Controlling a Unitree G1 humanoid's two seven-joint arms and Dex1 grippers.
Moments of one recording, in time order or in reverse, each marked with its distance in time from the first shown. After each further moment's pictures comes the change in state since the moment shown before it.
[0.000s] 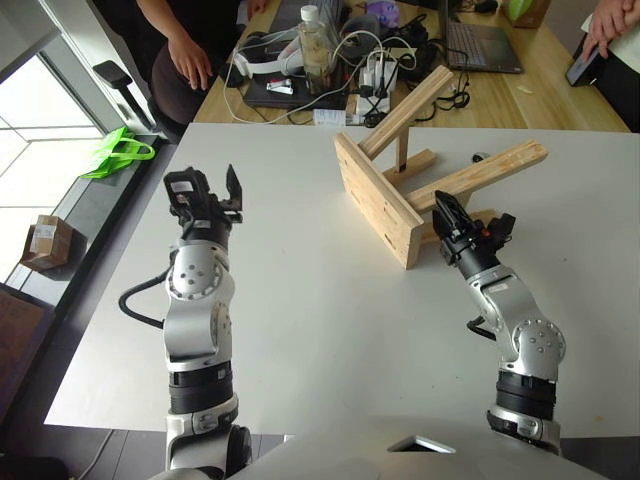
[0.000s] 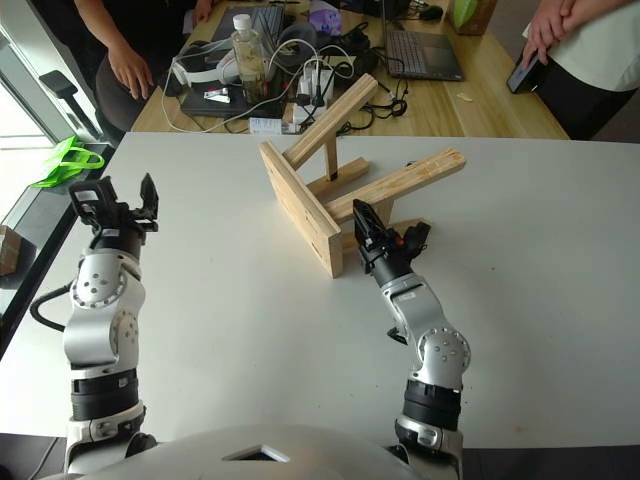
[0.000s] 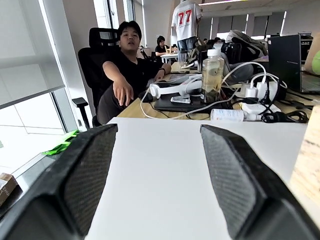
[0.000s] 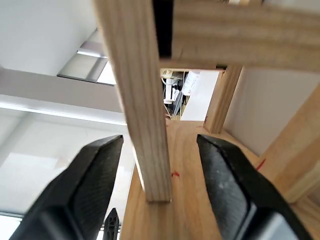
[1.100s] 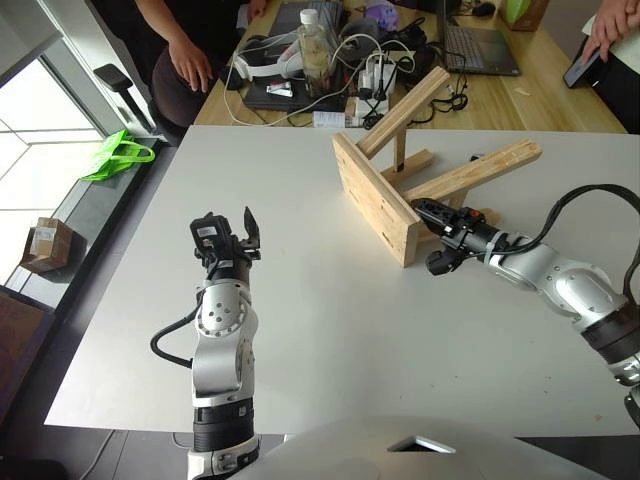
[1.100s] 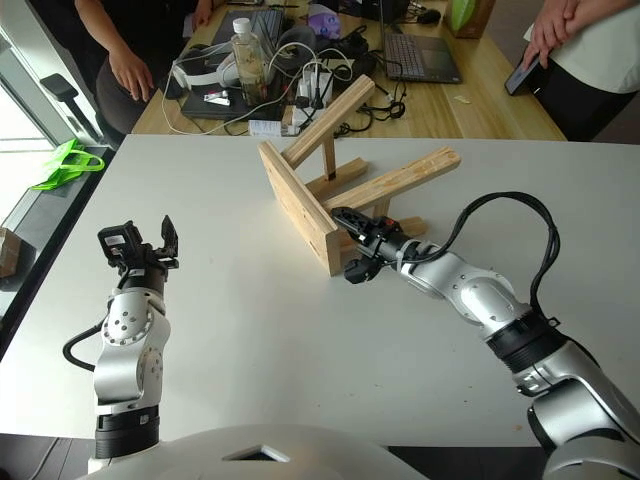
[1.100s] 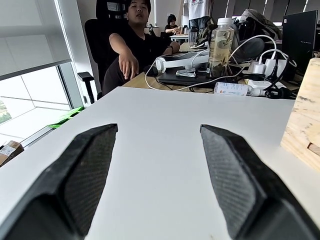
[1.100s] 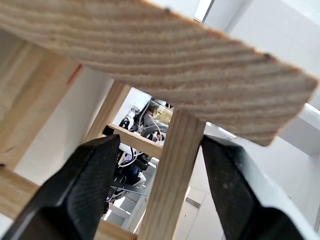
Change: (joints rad) left arm 0.152 -0.116 -0.055 -0.030 0.050 -0.074 0.071; right arm -0.419 -0.864 0.799 0.281 -2.595 -0.915 0.152
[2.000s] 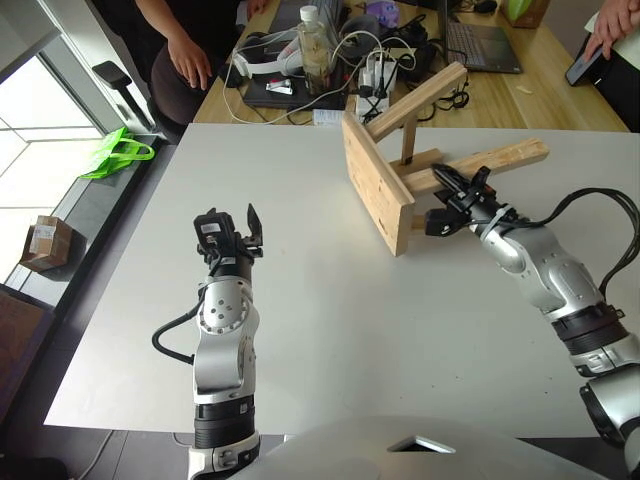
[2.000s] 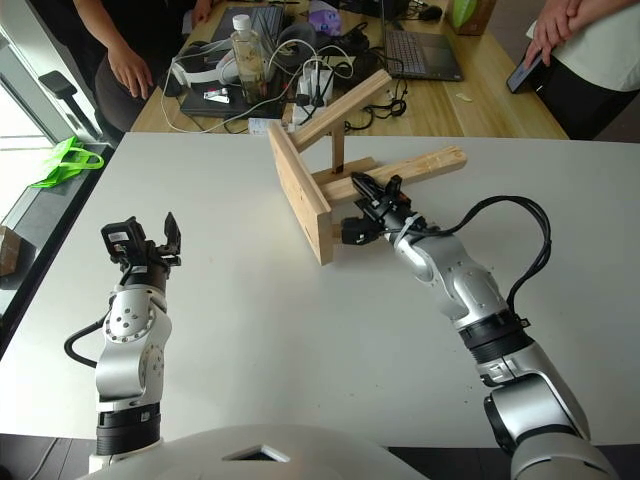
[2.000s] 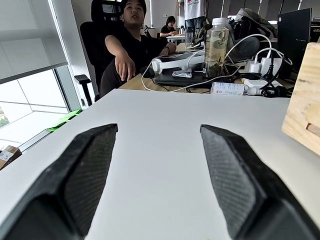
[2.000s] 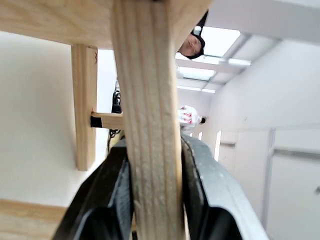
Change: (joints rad) left arm -0.011 0.003 -0.004 0.002 0.019 0.000 -0.017; right arm 0.020 0.195 -0.229 0.047 0.316 0.091 0.109
